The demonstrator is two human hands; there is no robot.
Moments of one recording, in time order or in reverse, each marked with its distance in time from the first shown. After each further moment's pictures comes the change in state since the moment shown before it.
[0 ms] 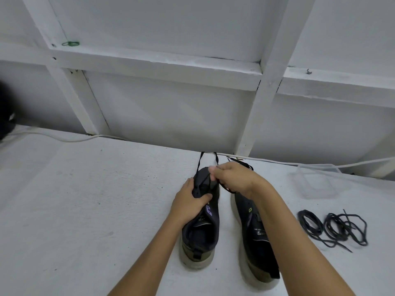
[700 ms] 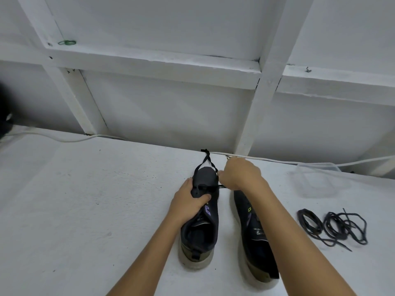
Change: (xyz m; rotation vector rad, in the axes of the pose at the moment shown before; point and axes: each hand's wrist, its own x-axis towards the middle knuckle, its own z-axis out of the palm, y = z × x) left_hand 0.003 -0.001 0.000 0.007 0.002 -0.009; right_hand 0.001 -0.020 0.000 -0.801 0.231 0.225
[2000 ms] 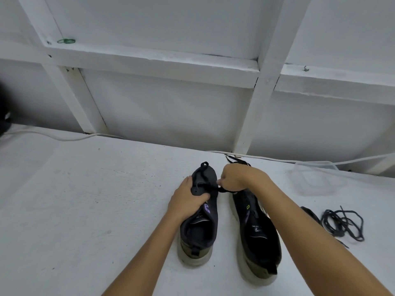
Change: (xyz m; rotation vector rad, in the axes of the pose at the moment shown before) left_hand 0.002 -0.002 0.001 0.057 -0.011 -0.017; right_hand 0.027 0.020 0.014 -0.194 -0.248 -0.200
